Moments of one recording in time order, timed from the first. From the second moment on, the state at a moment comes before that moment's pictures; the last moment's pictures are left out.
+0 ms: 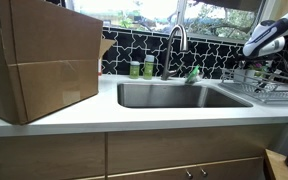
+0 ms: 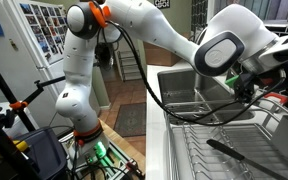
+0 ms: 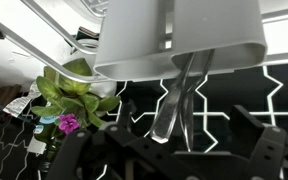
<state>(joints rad) -0.54 0.39 -0.66 -1.79 -0.16 2.86 0.30</state>
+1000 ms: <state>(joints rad) -0.44 0.51 -0.78 -1.73 -0.11 2.88 0.39</state>
